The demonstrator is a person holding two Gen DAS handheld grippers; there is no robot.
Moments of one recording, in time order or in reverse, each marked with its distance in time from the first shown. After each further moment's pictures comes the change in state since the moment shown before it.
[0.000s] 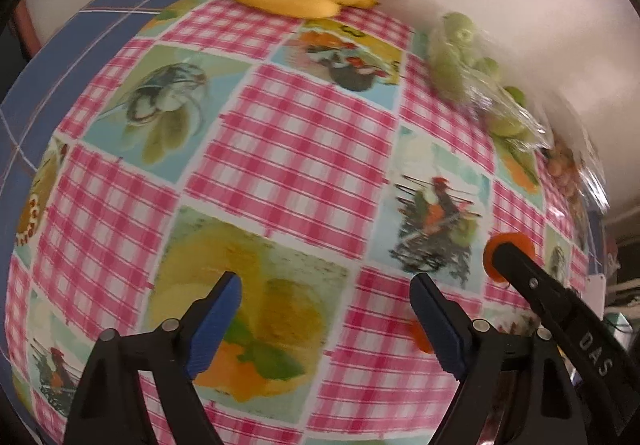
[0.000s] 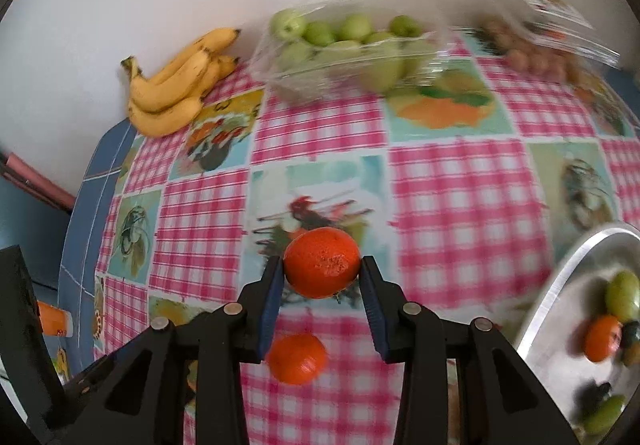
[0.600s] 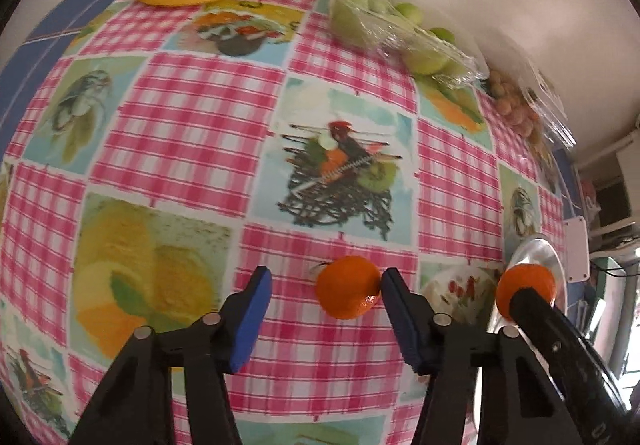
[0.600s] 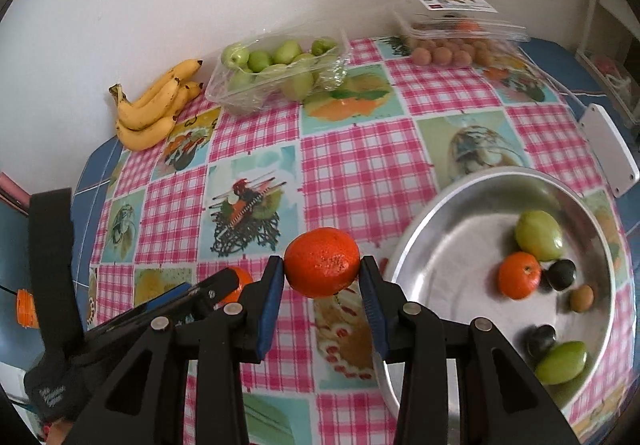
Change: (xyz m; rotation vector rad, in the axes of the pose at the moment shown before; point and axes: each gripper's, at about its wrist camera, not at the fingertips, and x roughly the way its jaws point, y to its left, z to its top) left arm 0.013 -0.056 -0.030 0.150 0.061 -0.089; right arm -0.069 -0.049 -0.041 0.063 -0.058 -0.066
